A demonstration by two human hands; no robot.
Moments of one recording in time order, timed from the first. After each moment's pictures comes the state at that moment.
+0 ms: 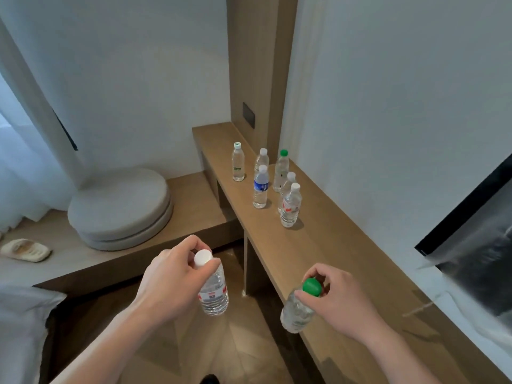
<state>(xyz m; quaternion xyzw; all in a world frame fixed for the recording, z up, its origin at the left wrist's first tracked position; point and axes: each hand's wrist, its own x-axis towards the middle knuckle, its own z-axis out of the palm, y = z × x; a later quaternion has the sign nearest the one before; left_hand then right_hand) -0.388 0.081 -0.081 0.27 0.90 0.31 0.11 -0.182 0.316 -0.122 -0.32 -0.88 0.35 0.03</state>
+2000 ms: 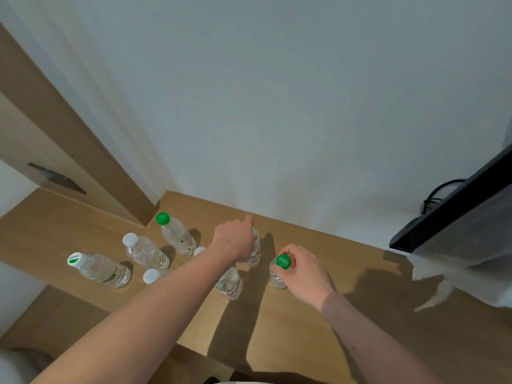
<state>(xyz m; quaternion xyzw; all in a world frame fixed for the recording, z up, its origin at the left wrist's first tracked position) -0.551 0.637 -0.213 0.72 0.68 -0.13 0.10 -0.361 0.568 -0.230 -0.64 -0.66 0.37 0.13</state>
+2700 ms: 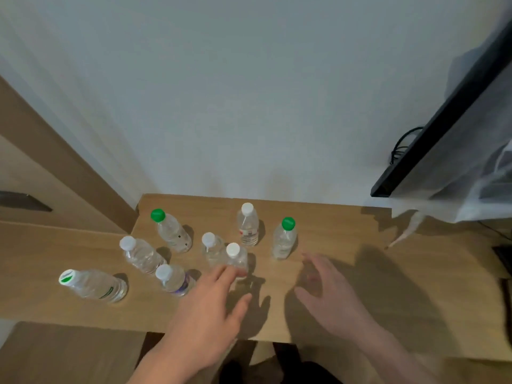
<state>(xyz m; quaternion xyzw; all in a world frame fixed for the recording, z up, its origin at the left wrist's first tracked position) -0.647 0.440 -0.142 0.78 0.56 0.10 0.24 -0.388 0.425 -0.176 -0.71 -0.55 0.41 0.15</state>
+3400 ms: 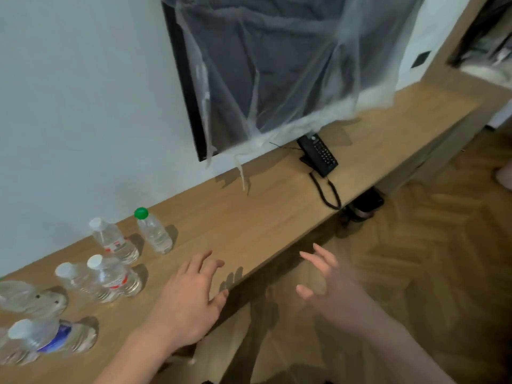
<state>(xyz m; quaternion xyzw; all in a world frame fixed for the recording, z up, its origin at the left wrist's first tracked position) -0.528 0.325 -0.122 0.93 0.29 -0.10 0.20 -0.326 0.104 -0.130 -0.87 -0.32 0.31 0.19</state>
